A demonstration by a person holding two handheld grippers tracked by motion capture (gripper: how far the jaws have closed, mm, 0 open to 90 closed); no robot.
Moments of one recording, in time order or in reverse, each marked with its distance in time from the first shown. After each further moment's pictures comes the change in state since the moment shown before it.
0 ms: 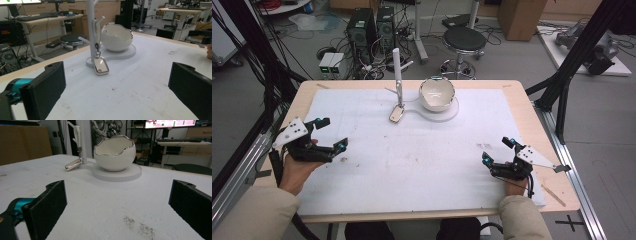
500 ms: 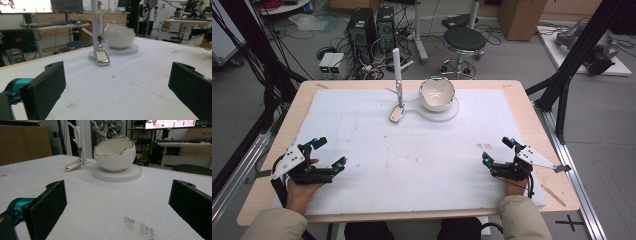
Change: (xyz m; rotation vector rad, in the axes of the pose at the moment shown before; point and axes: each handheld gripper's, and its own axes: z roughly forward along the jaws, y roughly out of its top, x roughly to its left) left arm -0.018 -0.060 -0.020 -0.119 0.073 0.000; right arm 0.000 0.000 0.000 -0.006 0.000 -0.007
